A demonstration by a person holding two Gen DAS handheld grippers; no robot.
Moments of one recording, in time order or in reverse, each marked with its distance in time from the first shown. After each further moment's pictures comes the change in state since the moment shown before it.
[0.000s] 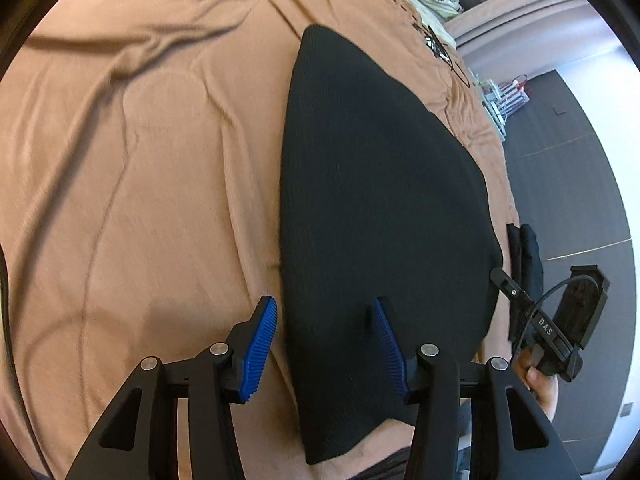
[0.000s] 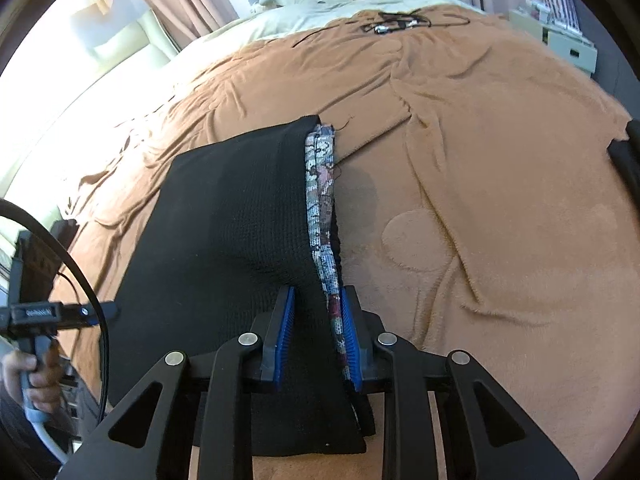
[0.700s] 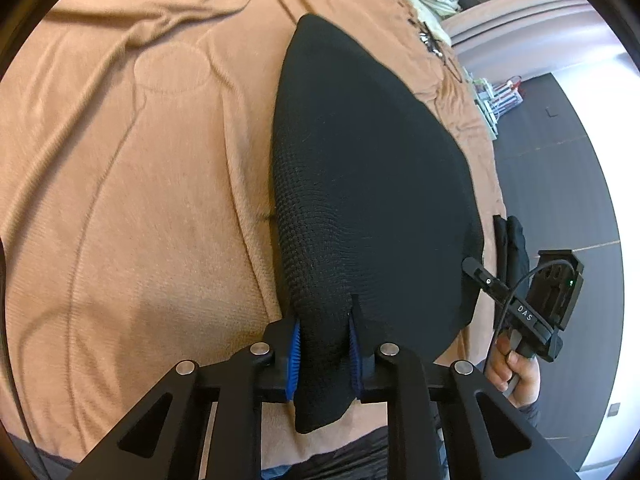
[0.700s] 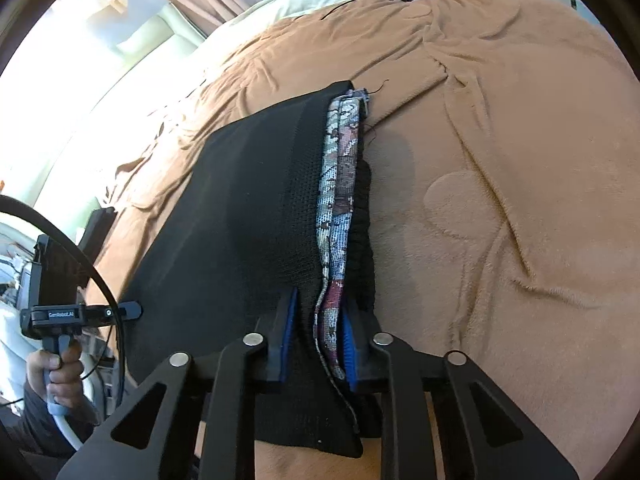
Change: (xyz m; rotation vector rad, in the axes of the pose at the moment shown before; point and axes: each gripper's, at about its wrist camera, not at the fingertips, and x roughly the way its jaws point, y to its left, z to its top) left arm -0.020 -0.005 -0.018 -0.013 0.016 -0.039; right arm 0.019 -0.015 -0.002 0.027 0.088 0.165
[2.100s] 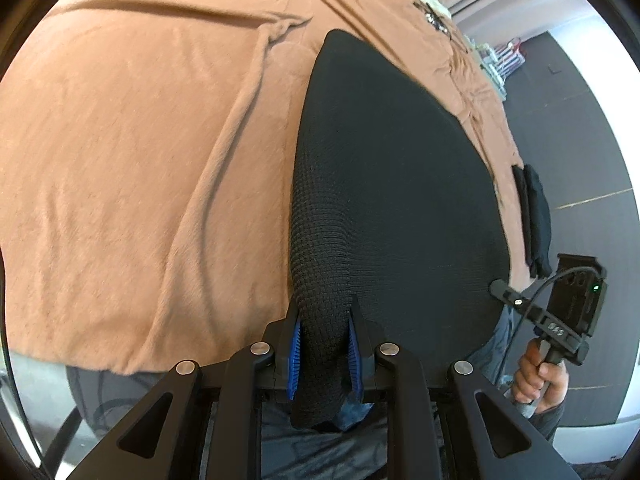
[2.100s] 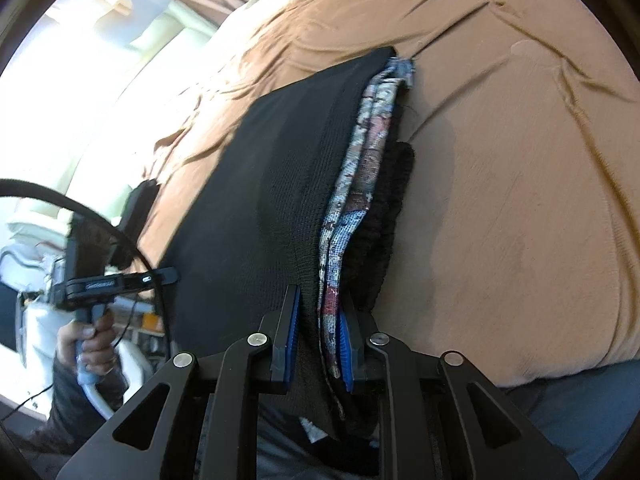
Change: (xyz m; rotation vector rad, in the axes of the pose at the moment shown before) left arm -0.078 0.069 -0.044 0.120 0.094 0.117; right arm 0.006 0.075 -0.083 0.082 0.042 0.120
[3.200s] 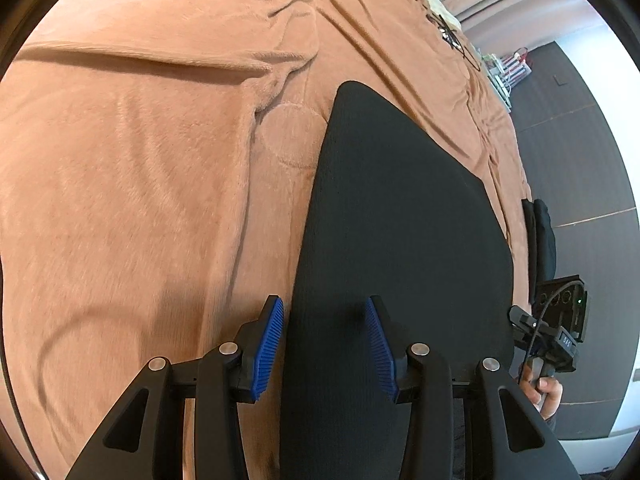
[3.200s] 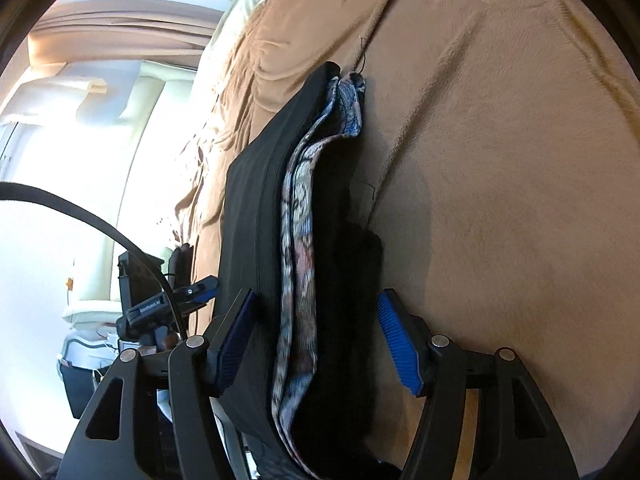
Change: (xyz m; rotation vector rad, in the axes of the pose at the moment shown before) left arm 0.035 0.011 0.105 -0.011 -0.010 -0.026; right arm 0.073 -0.089 0.072 0.327 0.014 0.197
